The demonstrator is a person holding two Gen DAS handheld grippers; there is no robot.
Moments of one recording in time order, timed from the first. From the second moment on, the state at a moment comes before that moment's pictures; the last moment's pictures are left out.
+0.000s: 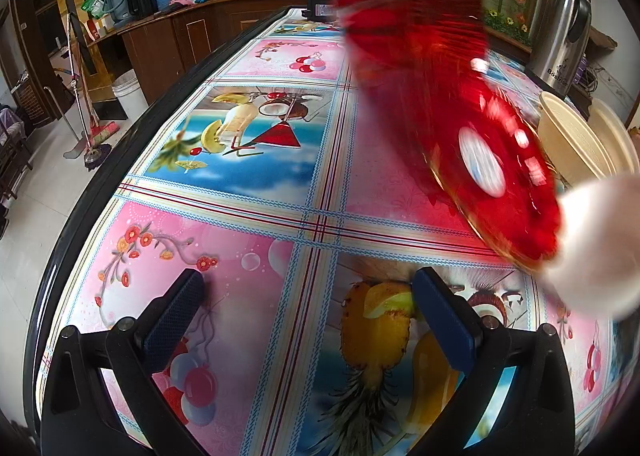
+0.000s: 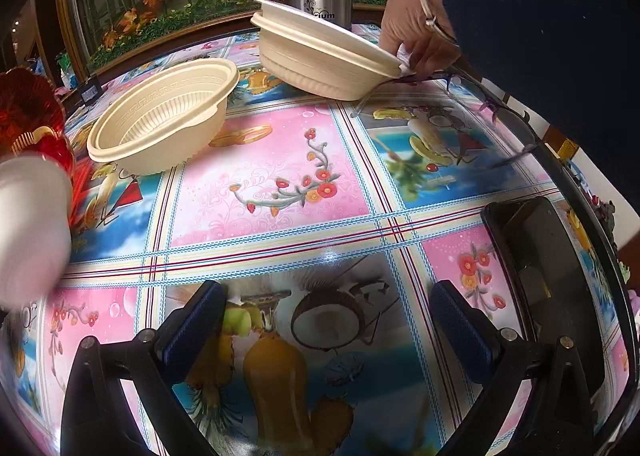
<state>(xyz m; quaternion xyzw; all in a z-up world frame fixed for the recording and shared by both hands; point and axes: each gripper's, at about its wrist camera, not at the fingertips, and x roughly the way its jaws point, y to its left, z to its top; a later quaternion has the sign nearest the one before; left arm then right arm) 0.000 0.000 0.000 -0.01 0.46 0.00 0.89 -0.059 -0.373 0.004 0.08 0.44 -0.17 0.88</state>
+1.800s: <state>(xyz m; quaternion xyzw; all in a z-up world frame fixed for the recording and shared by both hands) -0.001 0.003 0.001 -0.01 0.46 0.00 0.89 -0.057 -0.375 0.004 0.08 0.44 -0.17 0.88</state>
